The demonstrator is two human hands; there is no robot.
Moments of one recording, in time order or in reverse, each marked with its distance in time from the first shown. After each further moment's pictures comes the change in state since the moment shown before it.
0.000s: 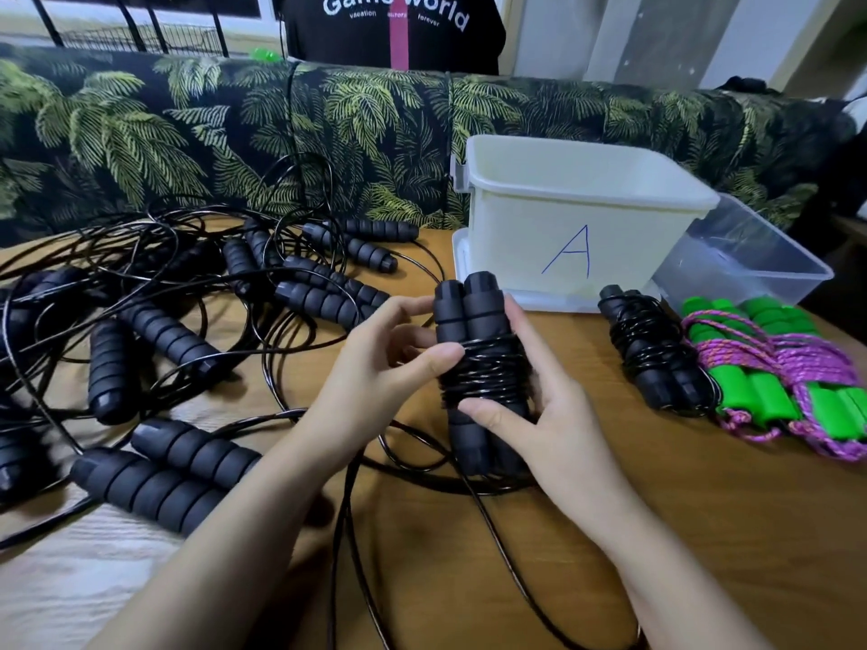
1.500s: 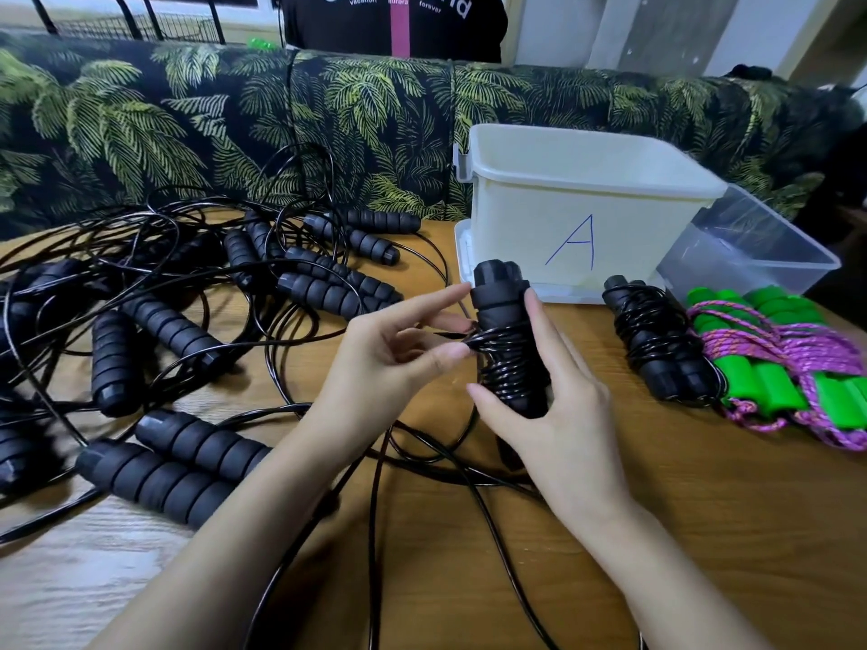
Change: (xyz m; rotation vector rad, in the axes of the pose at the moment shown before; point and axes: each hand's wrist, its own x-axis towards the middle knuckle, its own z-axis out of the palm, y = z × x) left_hand -0.004 0.001 0.001 -0.048 -0.009 0.096; right_hand -0.004 0.009 0.011 -0.332 0.253 -0.134
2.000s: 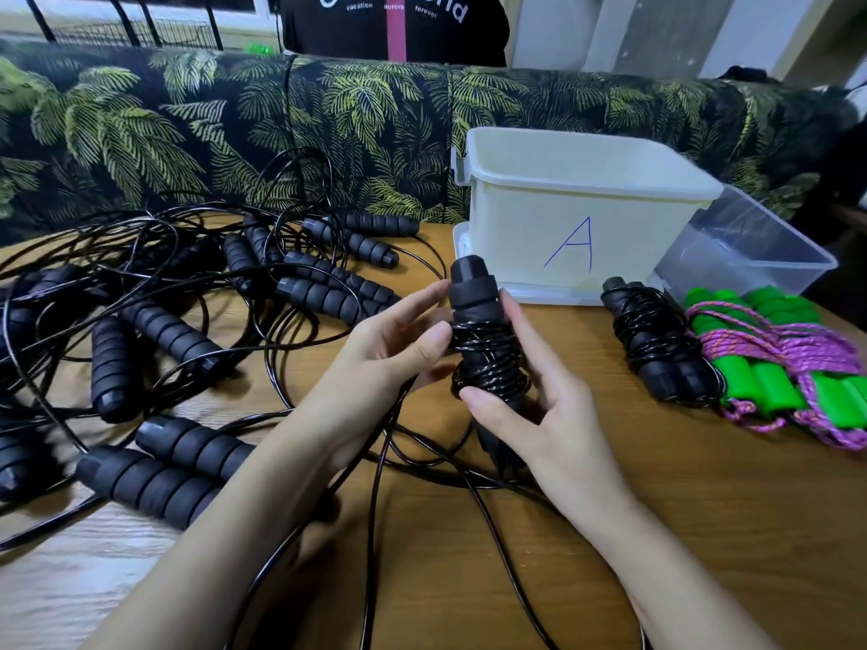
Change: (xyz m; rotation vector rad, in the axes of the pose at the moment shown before) left_hand 0.001 0.007 -0.002 -0.300 -0.077 -0.230; right_hand 0.001 -0.012 -0.006 0.424 -0.194 0.032
